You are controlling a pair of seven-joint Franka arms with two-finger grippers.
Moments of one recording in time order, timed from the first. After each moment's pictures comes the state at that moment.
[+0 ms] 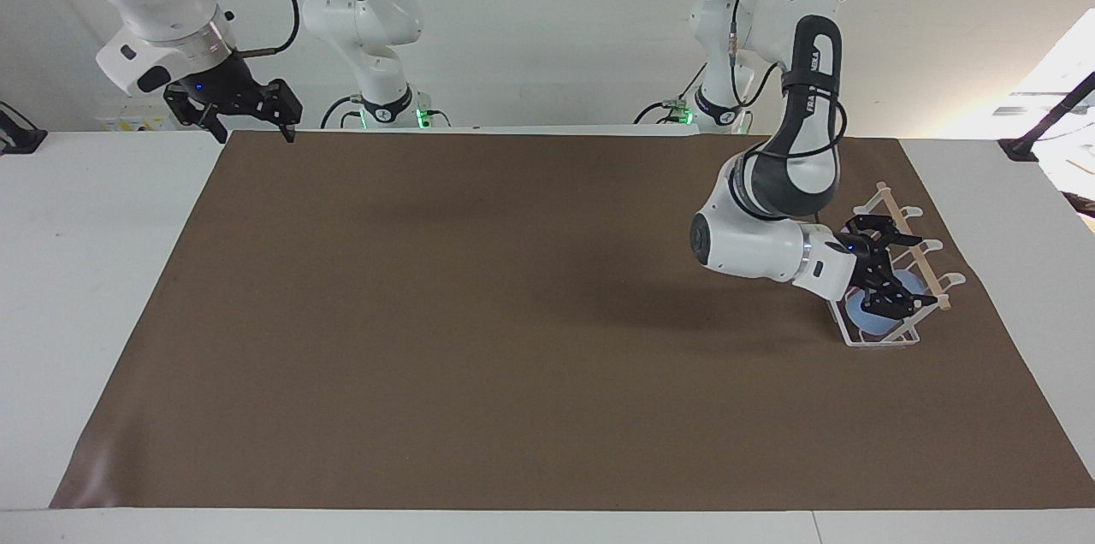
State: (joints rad) left arm -0.37 0.42 -0.03 -1.61 1.26 1.47 -1.89; right arm -0.07 -0.08 0.03 -1.64 -0.04 1.42 -0.08
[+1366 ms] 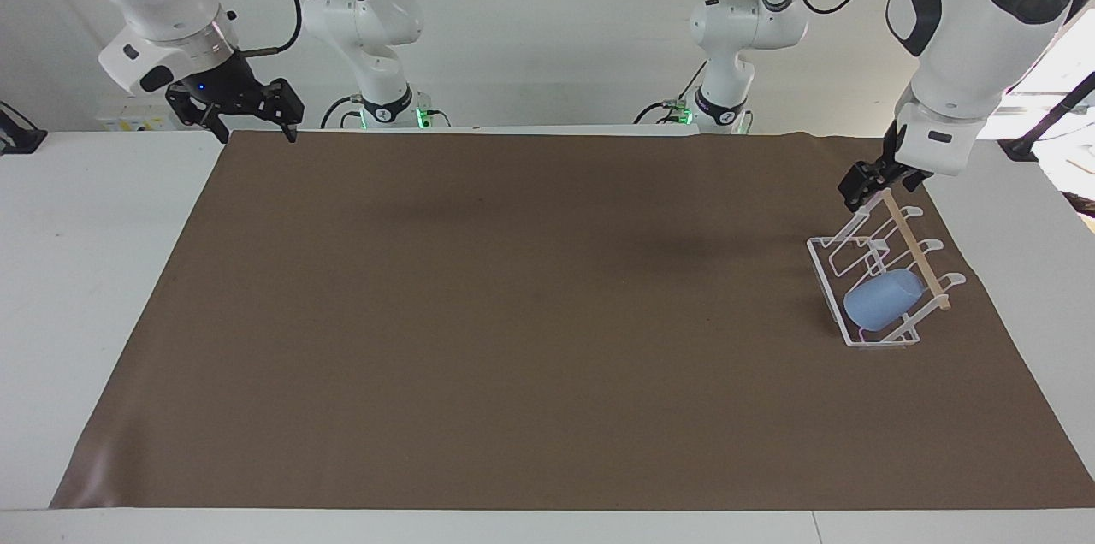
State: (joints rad) left arm -0.11 0.04 -0.02 -1.59 0.12 1.53 -0.15; right arm -0.07 -0.08 0.03 -1.64 -0.04 1.42 -0.08
